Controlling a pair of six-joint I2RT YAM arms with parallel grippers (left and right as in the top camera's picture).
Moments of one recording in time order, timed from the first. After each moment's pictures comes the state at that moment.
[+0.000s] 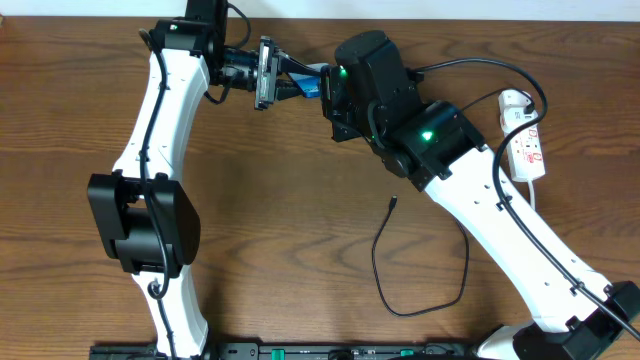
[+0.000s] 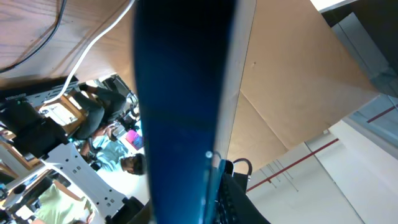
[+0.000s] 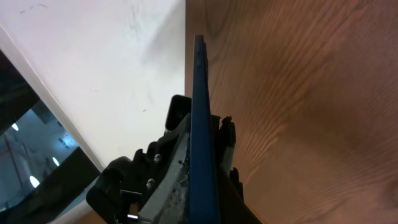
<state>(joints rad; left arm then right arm) -0.10 2.08 1.97 -1.17 1.41 -1.12 0.66 1.66 1.73 -0.71 0.09 1.95</state>
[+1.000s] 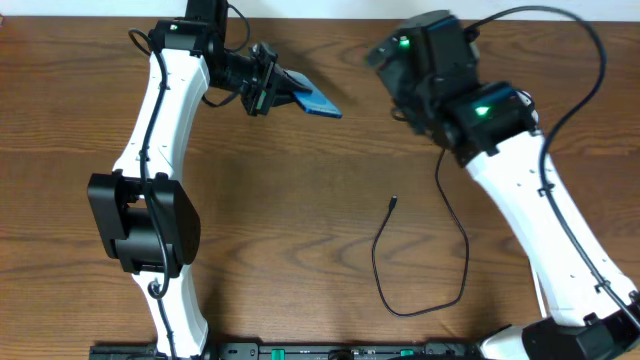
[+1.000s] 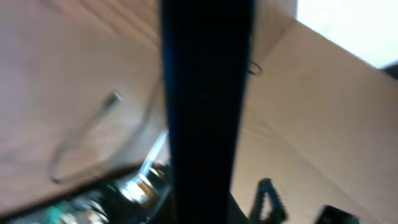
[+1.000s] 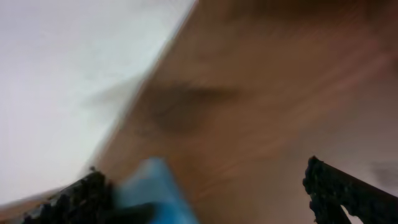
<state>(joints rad) -0.10 2.08 1.97 -1.18 1.00 -0.89 0.45 1.63 1.74 -0.91 0.16 1.21</state>
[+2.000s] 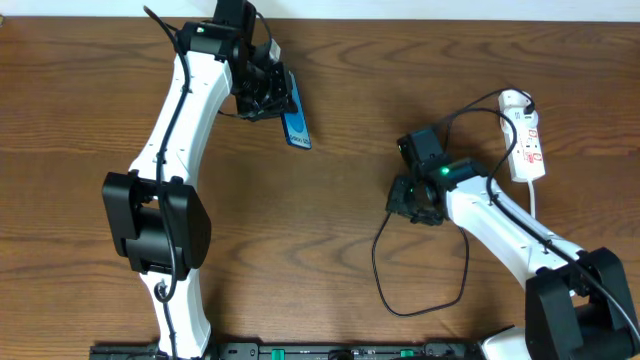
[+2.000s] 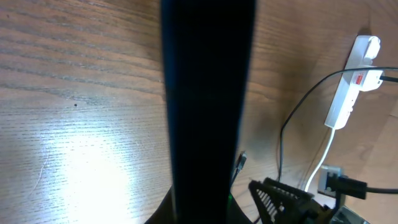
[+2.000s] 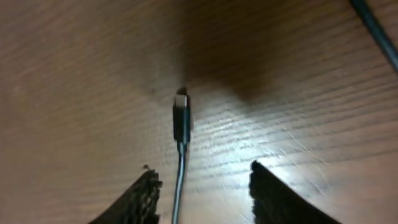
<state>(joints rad) -0.19 2.08 1.97 -1.21 0.51 -0.41 0.40 1.61 0.95 -0.68 -0.06 0.75</state>
